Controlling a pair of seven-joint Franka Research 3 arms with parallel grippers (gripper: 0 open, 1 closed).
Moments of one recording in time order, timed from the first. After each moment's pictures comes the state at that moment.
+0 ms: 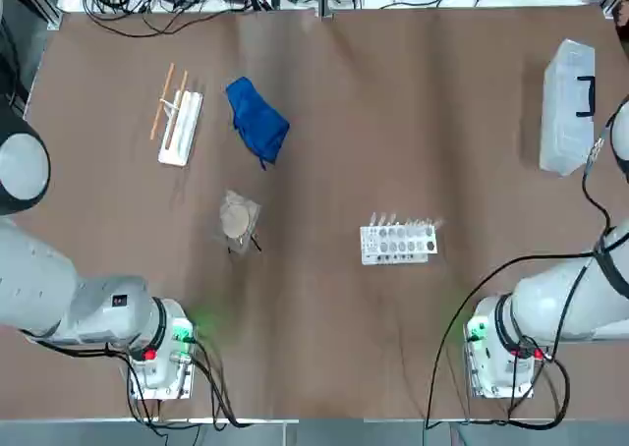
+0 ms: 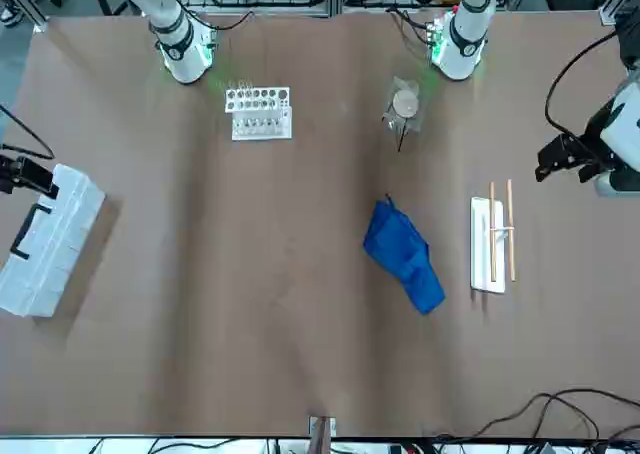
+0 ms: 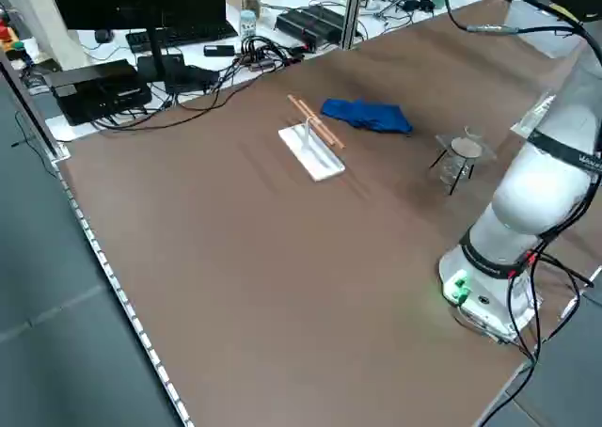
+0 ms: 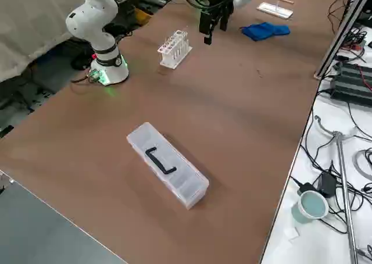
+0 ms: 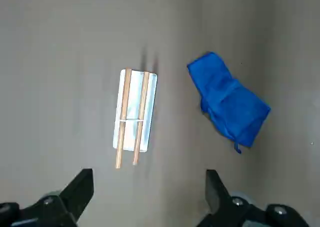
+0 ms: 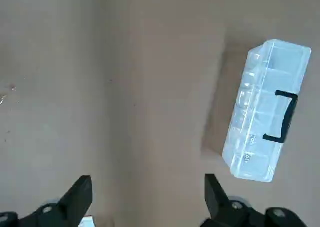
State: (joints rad) left arm 0.05 0.07 -0.12 -1.53 -0.03 1.61 -0.04; right arm 0.01 0.19 -0.10 -1.35 -0.01 1.52 0.01
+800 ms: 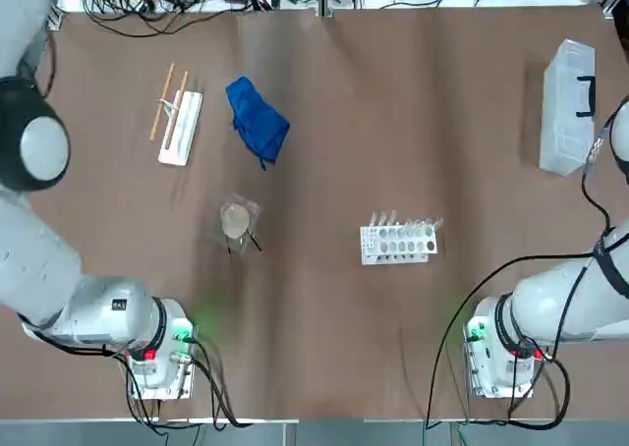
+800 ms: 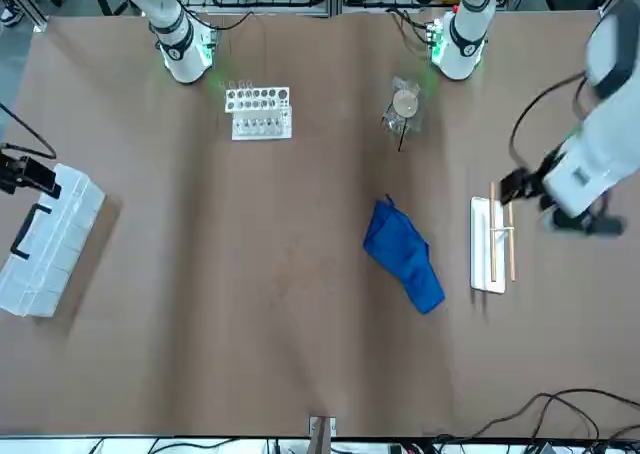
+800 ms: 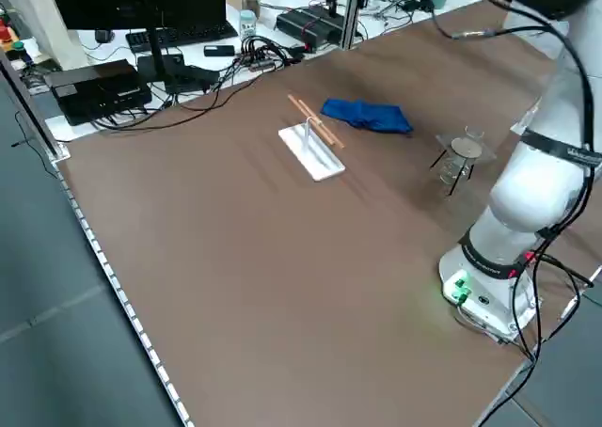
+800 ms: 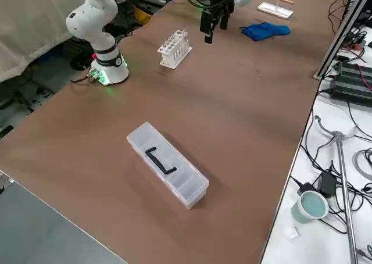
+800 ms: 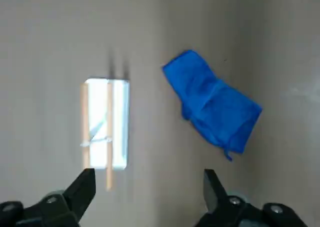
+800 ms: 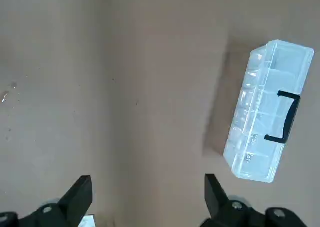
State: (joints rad) left arm -0.04 0.27 -0.16 -1.52 -0.03 1.75 -0.05; right arm 0.02 0.19 -0.10 -1.35 -0.01 1.52 0.01
